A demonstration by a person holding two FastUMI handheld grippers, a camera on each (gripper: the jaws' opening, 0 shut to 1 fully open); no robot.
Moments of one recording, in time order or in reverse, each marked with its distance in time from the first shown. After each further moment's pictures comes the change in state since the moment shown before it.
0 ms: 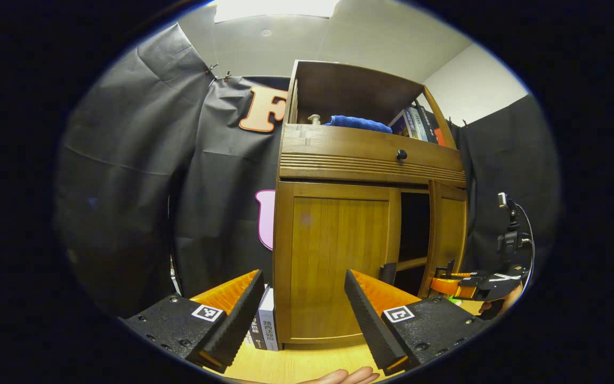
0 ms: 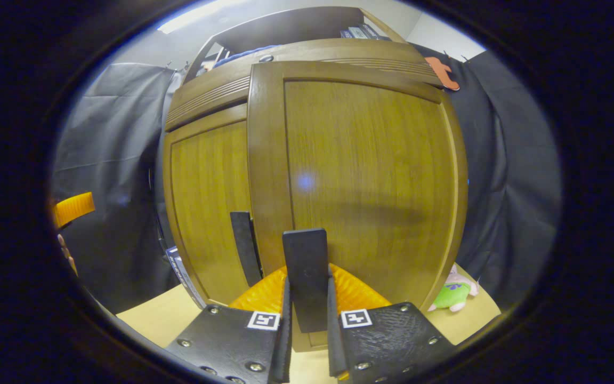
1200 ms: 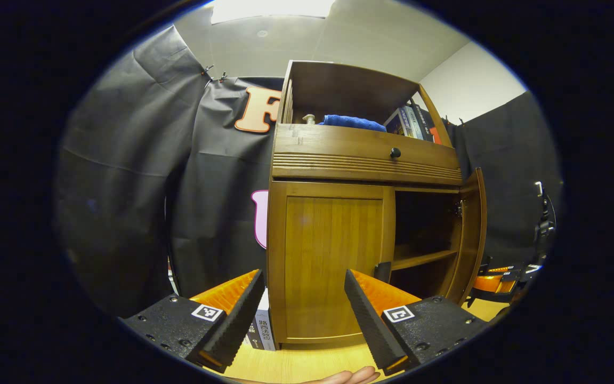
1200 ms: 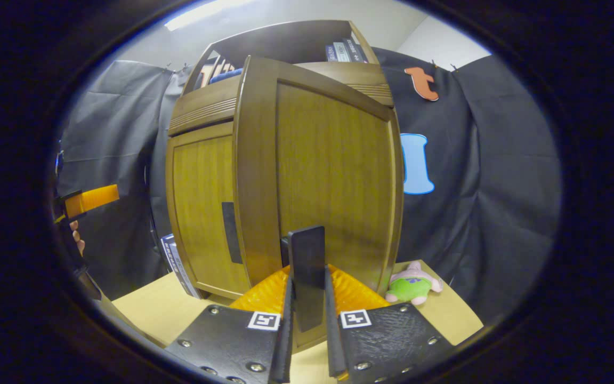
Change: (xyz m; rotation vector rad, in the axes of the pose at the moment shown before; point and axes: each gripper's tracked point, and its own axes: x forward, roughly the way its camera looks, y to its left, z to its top) left arm 0.000 -0.004 -0.001 0.016 -0.002 -0.016; right arm -0.095 -0.059 0.000 -0.031 -0.013 -0.103
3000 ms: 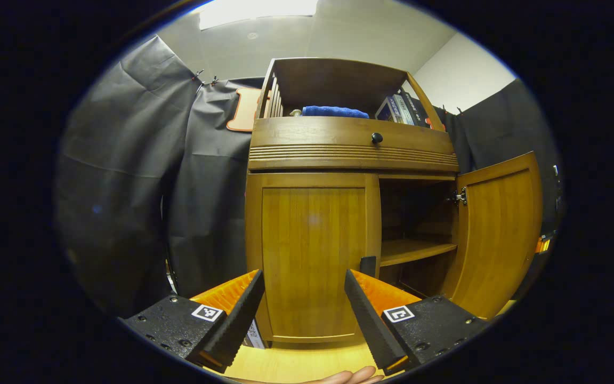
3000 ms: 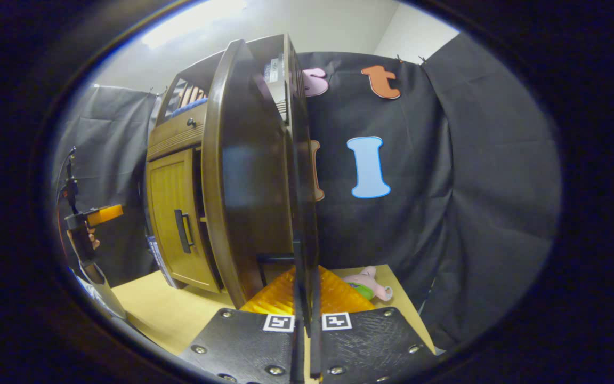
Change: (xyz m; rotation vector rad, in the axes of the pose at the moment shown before) left arm 0.018 -0.019 -0.013 0.049 0.016 0.034; right arm -0.048 -0.204 0.011 0.055 -0.053 0.032
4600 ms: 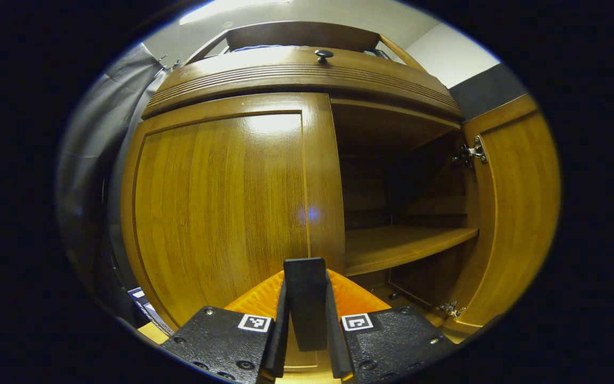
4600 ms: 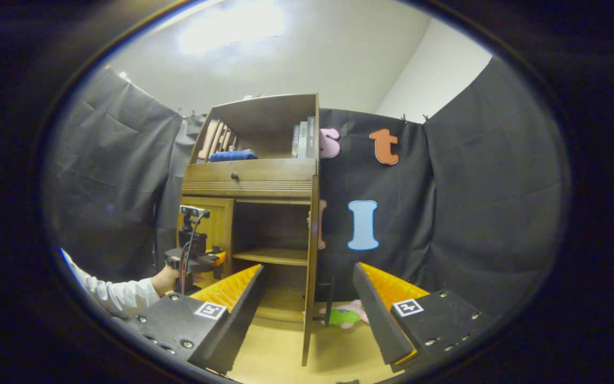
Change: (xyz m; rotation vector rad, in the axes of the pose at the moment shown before) left arm 0.147 -0.088 -0.068 0.056 0.077 -0.126; right arm -0.160 0.071 0.094 -0.093 -0.257 -0.070
